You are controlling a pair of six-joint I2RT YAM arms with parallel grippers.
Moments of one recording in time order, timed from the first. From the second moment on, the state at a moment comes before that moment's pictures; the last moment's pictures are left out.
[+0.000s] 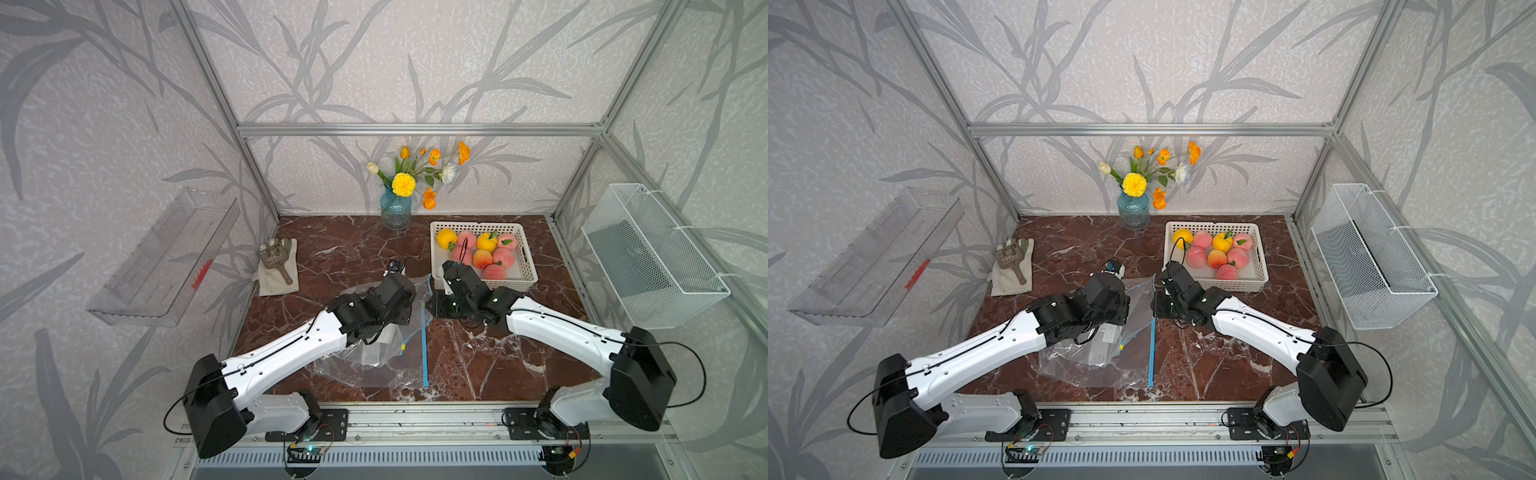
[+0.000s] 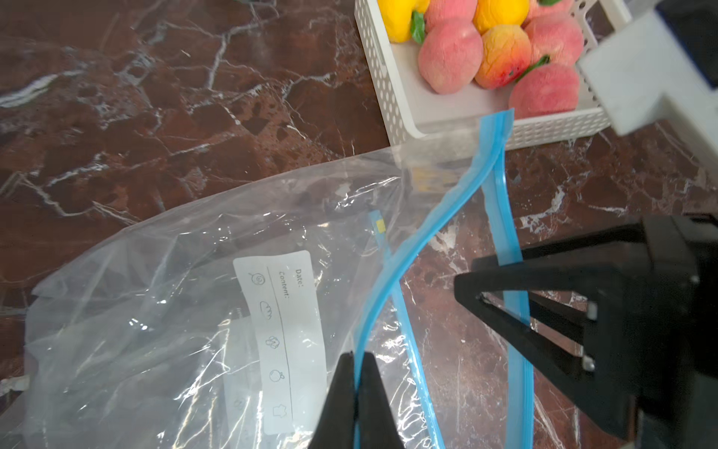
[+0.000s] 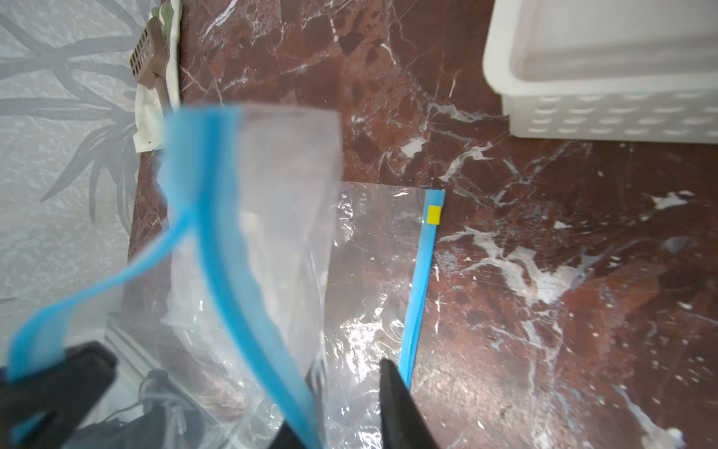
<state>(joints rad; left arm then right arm) -0.88 1.25 1.06 -0.68 -0.31 -0.58 0.78 1.42 0.99 -0.41 -0.09 0.77</state>
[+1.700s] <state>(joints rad) -0.71 1.48 1.11 -0.48 -0.10 -0.74 0.37 2.20 1.78 -0.70 0.14 0.31</state>
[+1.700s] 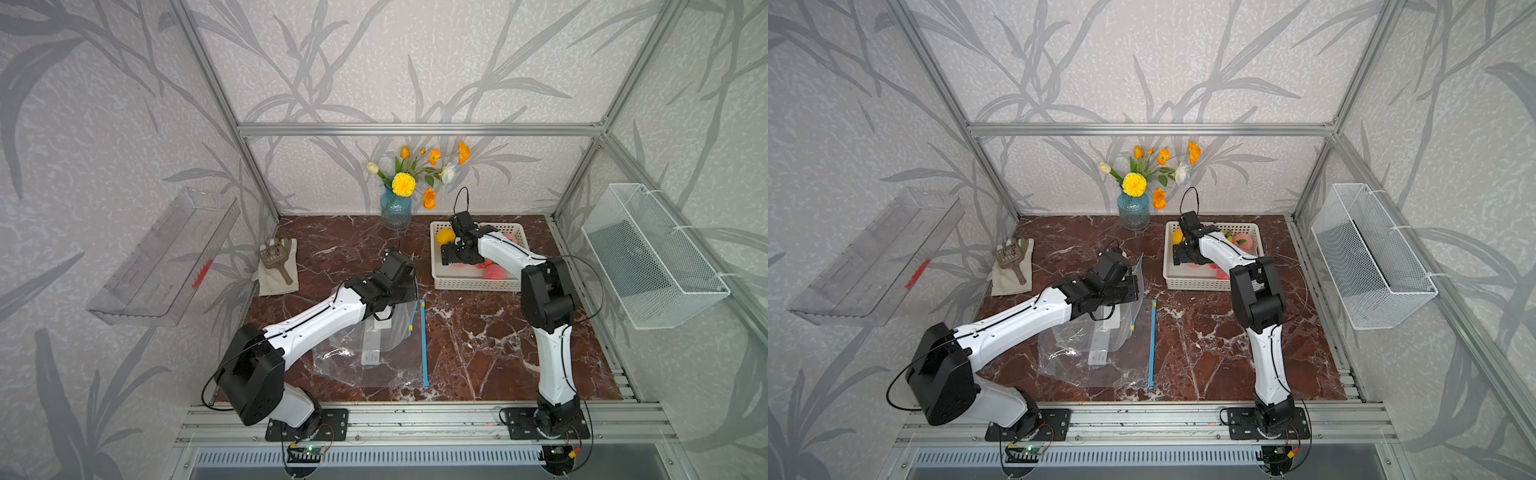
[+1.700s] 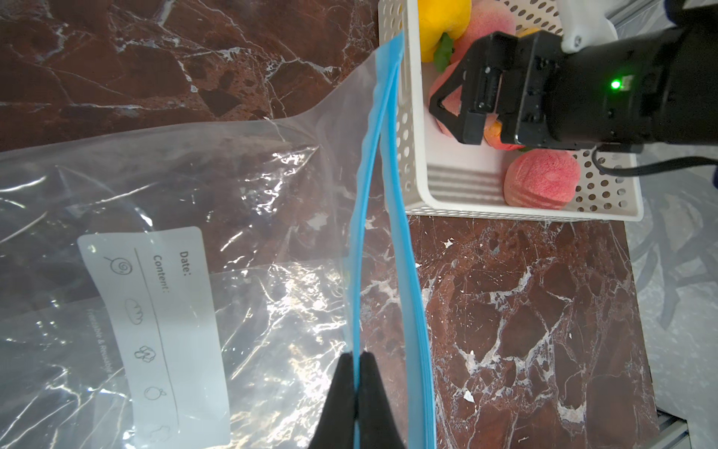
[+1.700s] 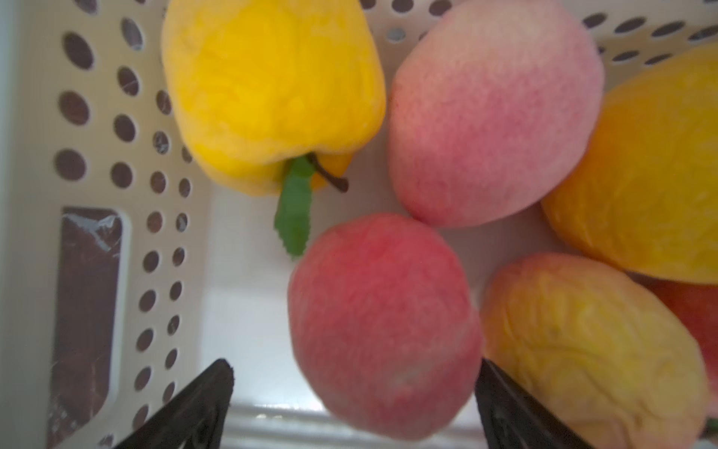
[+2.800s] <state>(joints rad) -0.68 1.49 1.10 -0.33 -0.04 -0.65 0.39 1.48 1.20 -0.37 -0.35 0.40</state>
